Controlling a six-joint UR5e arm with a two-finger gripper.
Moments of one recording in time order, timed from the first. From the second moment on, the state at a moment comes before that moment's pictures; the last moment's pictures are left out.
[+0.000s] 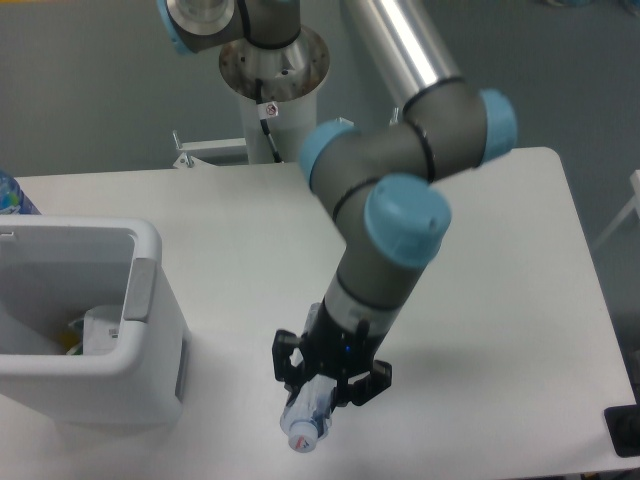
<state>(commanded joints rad) 2.41 -2.01 -1.21 -1.10 0.95 0.56</state>
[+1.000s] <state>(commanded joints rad) 2.31 -1.87 -1.15 -1.02 0.64 0.34</state>
